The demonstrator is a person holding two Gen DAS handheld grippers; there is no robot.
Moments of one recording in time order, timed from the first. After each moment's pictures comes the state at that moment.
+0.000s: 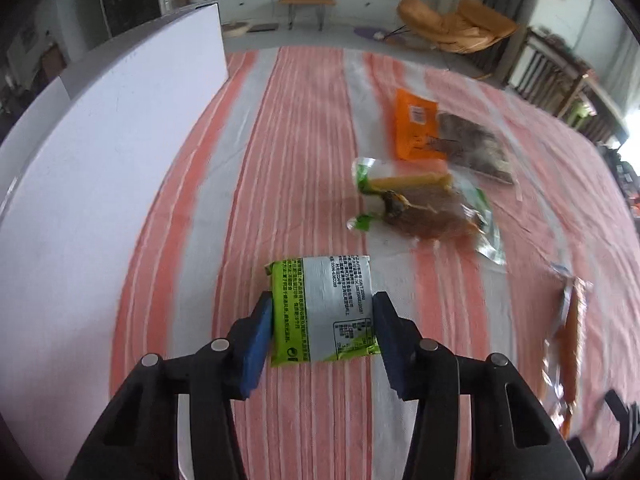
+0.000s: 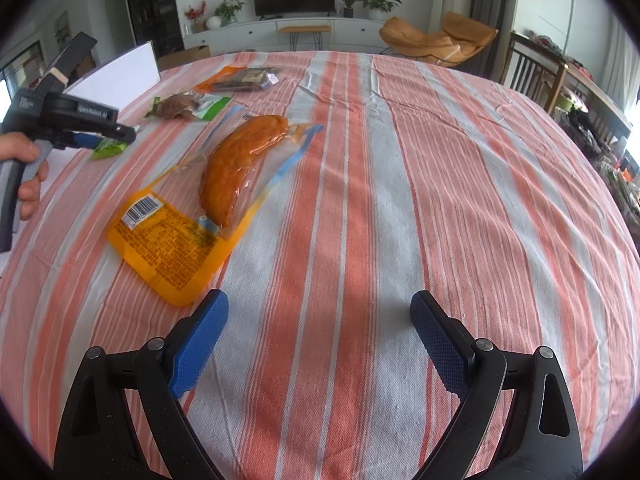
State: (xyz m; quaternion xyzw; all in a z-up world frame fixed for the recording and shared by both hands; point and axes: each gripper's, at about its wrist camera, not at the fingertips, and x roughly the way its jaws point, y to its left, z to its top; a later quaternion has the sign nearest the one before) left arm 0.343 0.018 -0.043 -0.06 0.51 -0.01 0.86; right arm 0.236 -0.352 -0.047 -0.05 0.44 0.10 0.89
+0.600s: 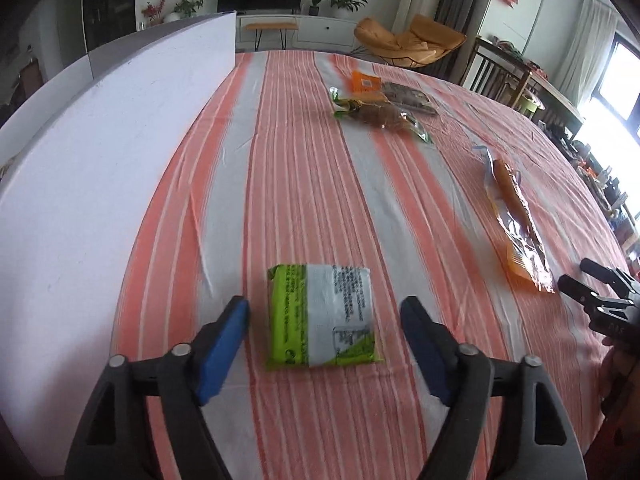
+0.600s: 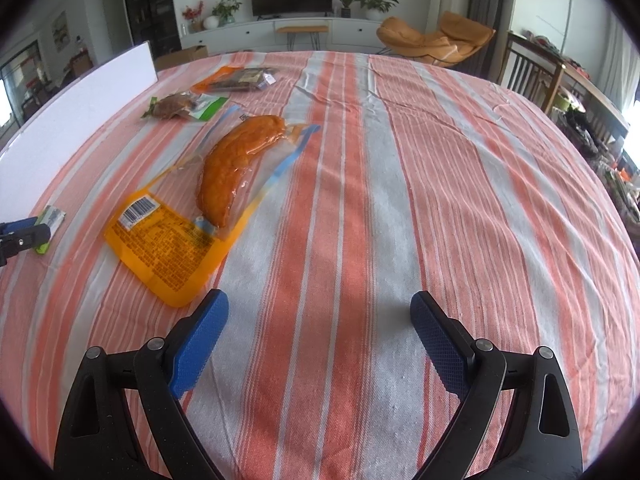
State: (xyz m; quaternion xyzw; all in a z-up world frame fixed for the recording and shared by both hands) left arm 0.204 0.038 -0.047 -0.05 0.46 -0.07 0.88; right arm 0.236 -0.352 -0.046 -0.05 0.44 0.09 0.89
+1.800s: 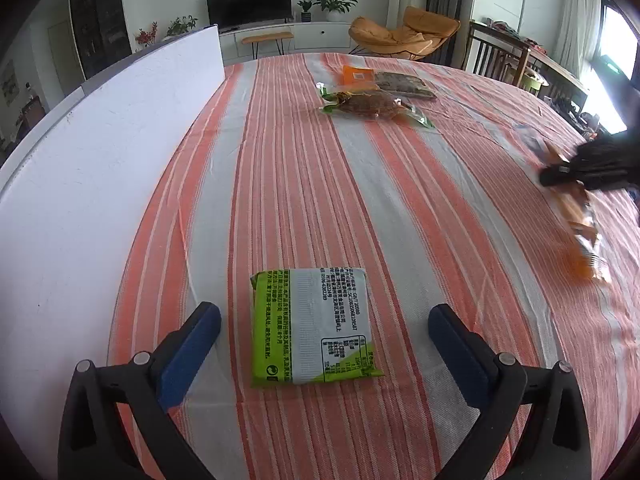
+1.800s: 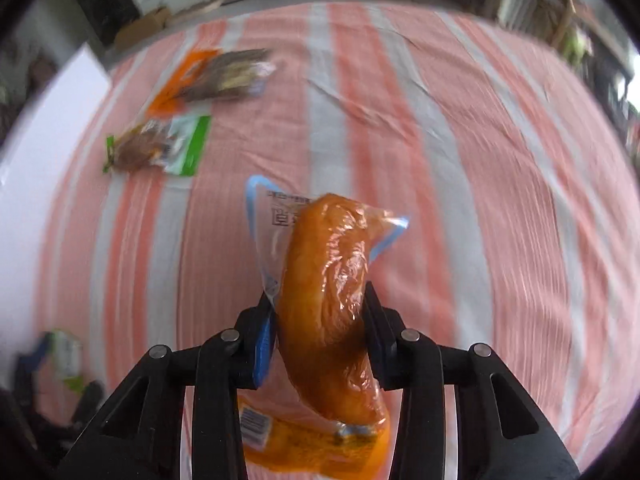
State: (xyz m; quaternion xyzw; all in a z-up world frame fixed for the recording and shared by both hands) left arm 0.201 0.020 -0.056 0.01 0.45 -0.06 0.89; right arm 0.352 -0.304 -0.035 0.03 0.58 0.06 0.81
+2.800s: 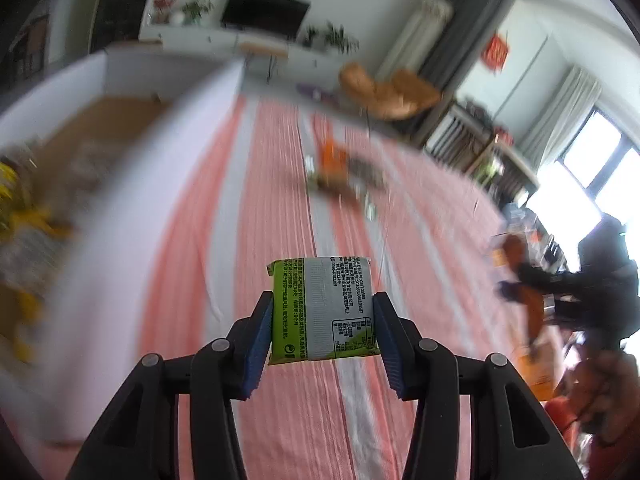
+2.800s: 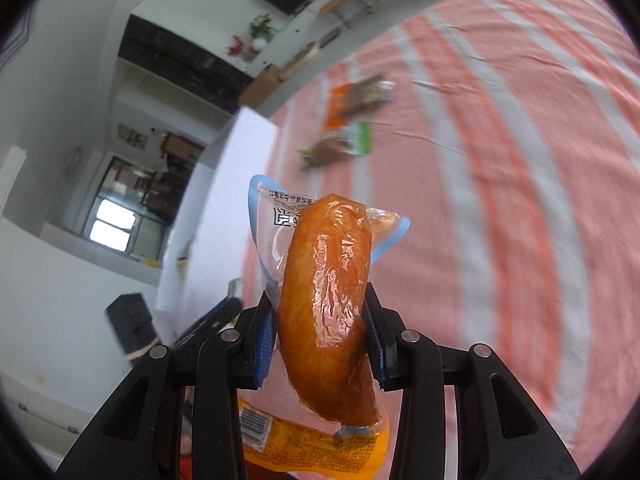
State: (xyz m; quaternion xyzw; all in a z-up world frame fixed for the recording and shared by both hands) left arm 0.164 0.090 0.041 -0.18 0.39 -0.13 0.89; right arm 0.249 -0.316 0.036 0.27 0.50 0.29 0.77
